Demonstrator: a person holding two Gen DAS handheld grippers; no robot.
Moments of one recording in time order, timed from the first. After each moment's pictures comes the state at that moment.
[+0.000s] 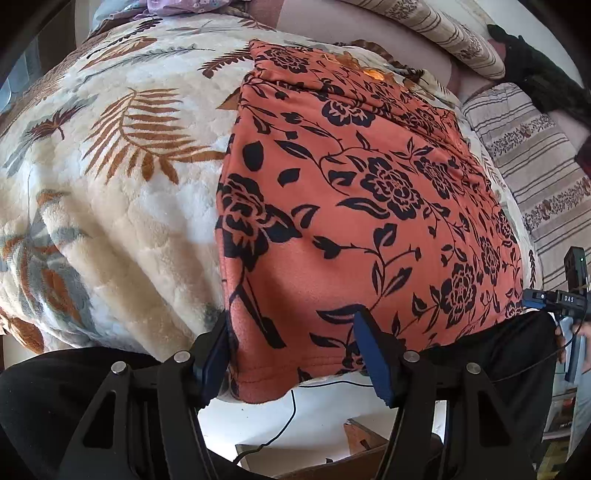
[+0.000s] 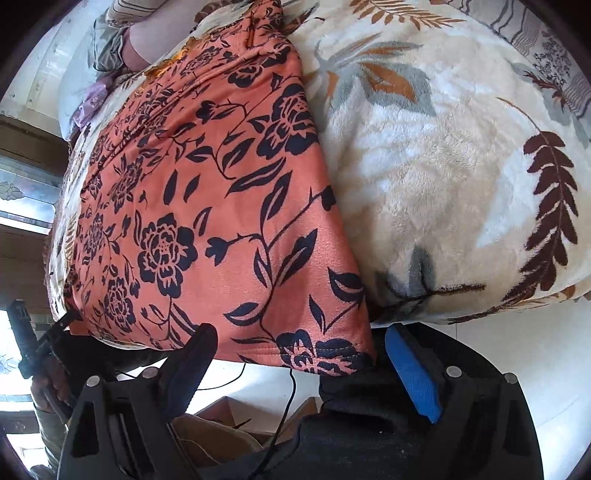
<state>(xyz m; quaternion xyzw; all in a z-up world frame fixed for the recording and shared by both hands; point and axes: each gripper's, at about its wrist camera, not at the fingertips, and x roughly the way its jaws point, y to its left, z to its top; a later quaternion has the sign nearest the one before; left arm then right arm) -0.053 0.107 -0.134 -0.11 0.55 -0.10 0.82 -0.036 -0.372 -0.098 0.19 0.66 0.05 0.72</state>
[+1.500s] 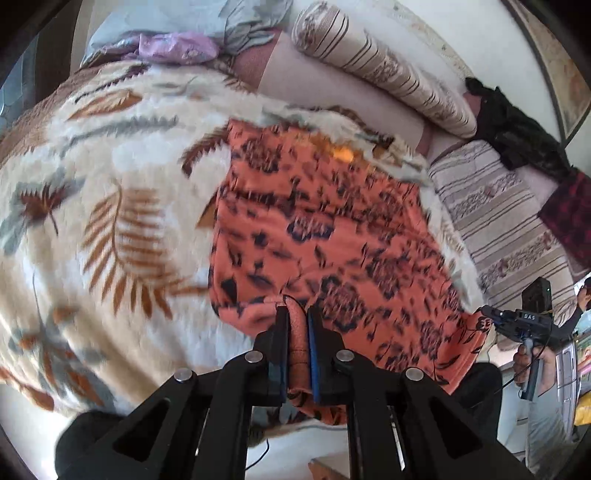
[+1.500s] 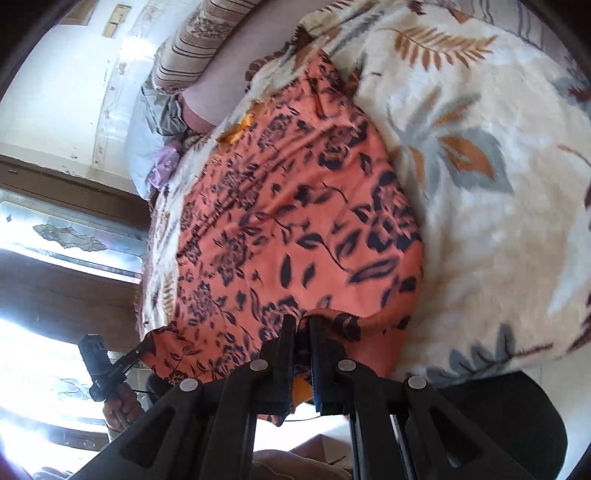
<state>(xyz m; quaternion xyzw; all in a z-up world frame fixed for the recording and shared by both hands) 0.015 0.133 -0.038 -0.17 0.46 -0.15 0.86 0.019 -0.375 -0.037 0.34 0.53 0.16 0.76</state>
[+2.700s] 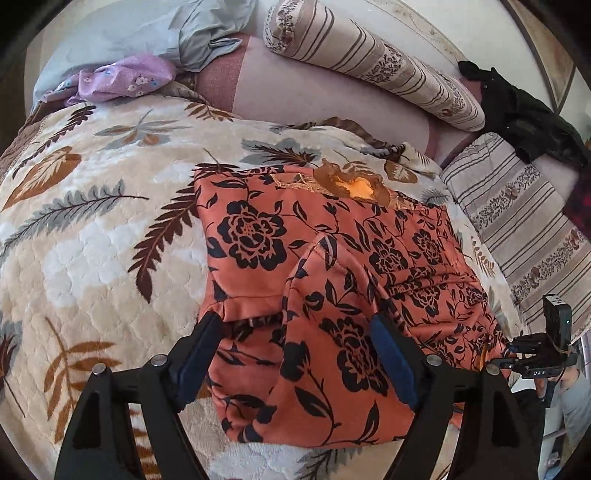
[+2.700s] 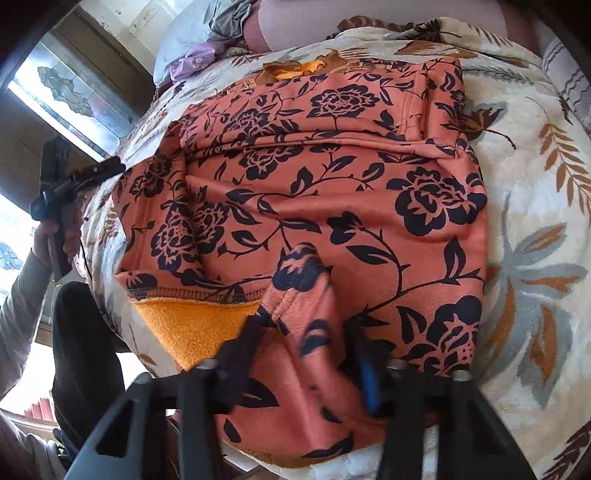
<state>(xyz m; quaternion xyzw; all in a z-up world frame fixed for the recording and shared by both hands) 0.159 0.117 -0.084 -0.09 0.46 -0.18 0.87 0.072 -0.291 -0.094 0.04 0.60 0.23 0.77</state>
